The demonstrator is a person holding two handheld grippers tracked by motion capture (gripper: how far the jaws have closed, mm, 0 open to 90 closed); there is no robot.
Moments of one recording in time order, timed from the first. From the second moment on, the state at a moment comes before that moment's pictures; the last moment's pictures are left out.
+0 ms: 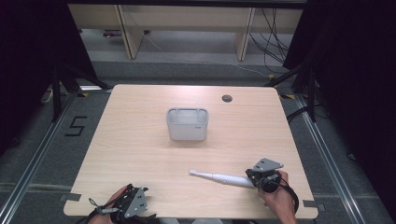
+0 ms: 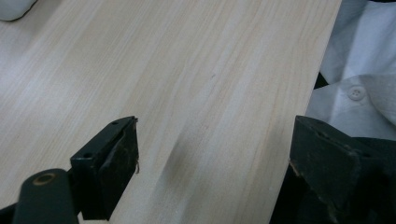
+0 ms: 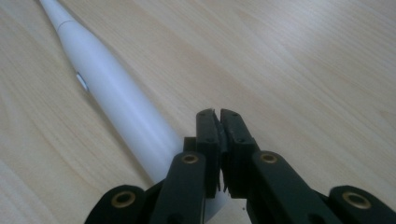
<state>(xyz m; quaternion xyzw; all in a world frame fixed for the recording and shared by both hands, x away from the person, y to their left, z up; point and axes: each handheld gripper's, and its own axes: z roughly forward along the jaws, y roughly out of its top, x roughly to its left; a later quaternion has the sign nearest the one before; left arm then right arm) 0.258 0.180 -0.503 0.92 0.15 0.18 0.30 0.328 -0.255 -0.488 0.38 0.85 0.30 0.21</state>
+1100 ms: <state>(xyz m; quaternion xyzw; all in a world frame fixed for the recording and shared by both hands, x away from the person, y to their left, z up) 0.258 0.180 -0.504 0.92 0.15 0.19 0.30 0.292 -0.243 -0.489 0.35 0.87 0.29 0.18</state>
